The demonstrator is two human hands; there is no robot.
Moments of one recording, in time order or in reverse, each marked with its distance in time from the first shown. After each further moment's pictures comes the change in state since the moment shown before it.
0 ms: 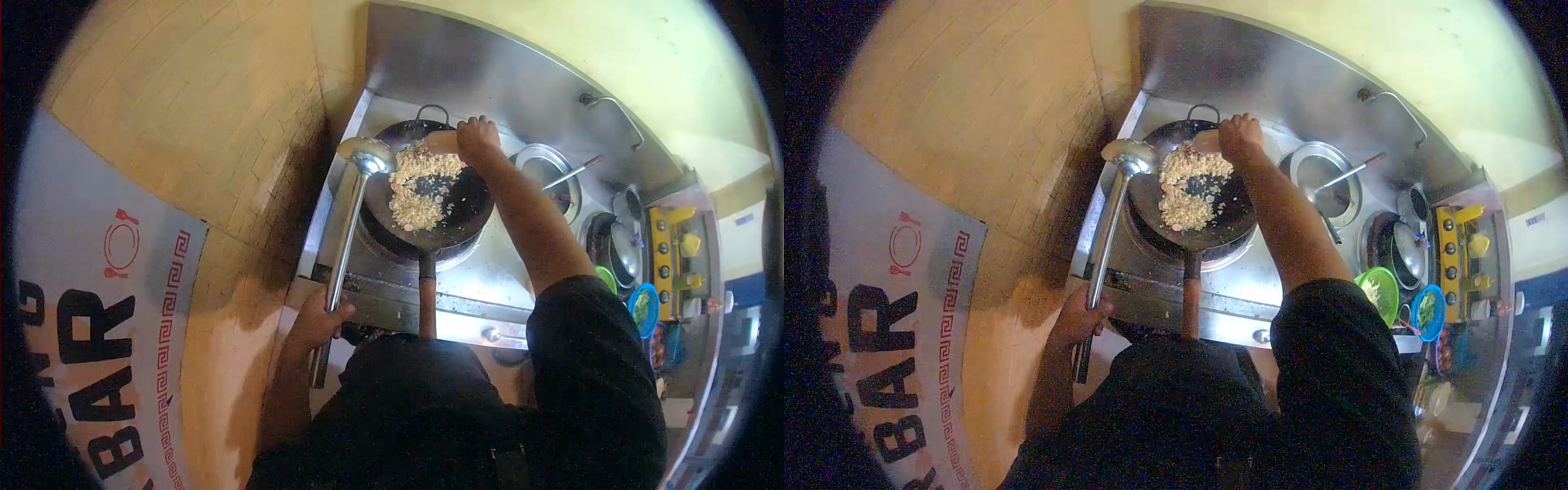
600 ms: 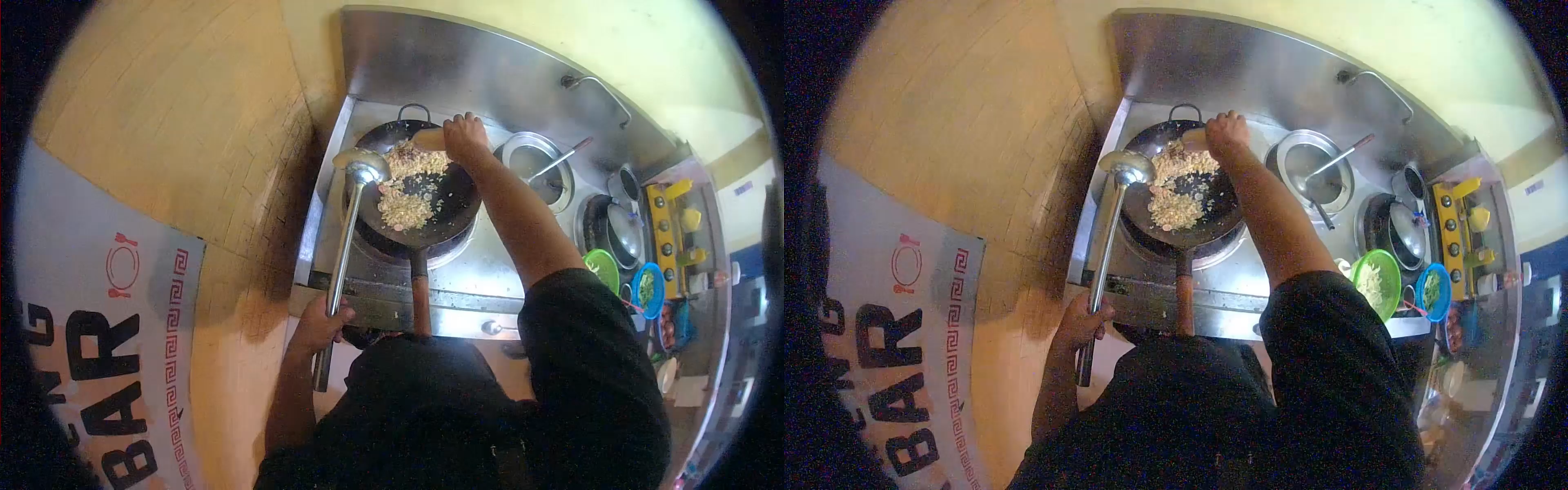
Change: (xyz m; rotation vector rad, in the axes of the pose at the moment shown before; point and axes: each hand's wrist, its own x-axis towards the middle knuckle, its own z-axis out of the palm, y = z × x) left_hand 0.003 0.000 0.010 0.003 -0.007 -0.045; right_hand -0.011 0.014 0.021 0.033 0.140 0.015
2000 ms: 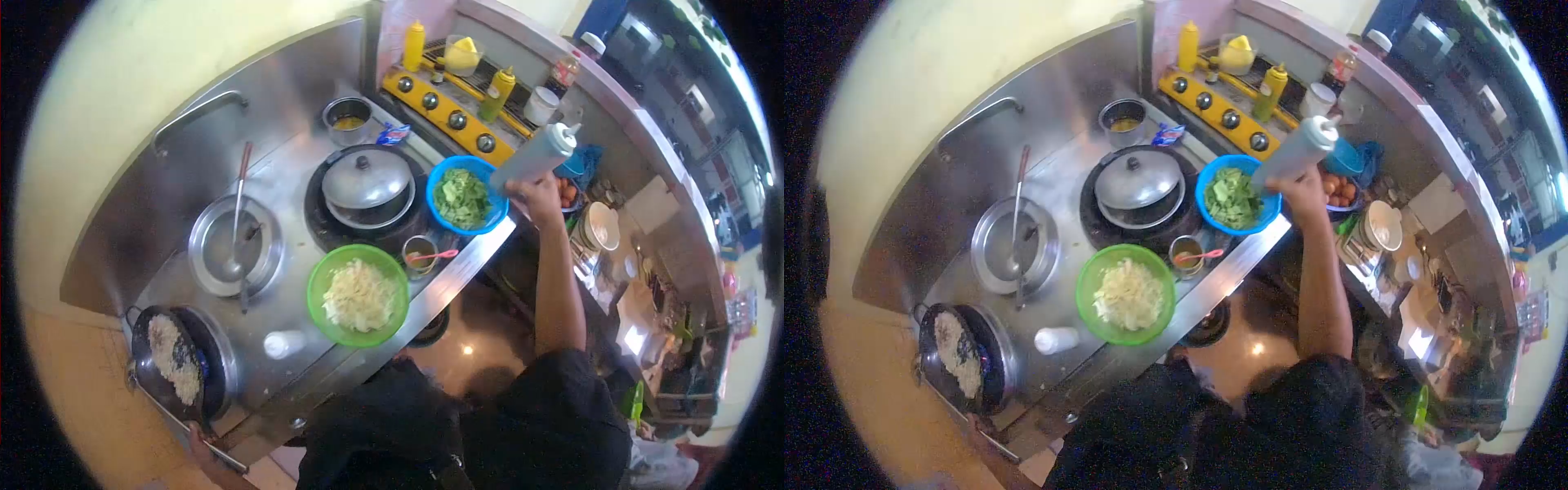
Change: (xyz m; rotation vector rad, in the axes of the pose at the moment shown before) left_hand 0.114 0.021 0.179 -0.074 0.617 -0.011; right_hand -0.673 0.536 0.139 1.519 0.900 1.138
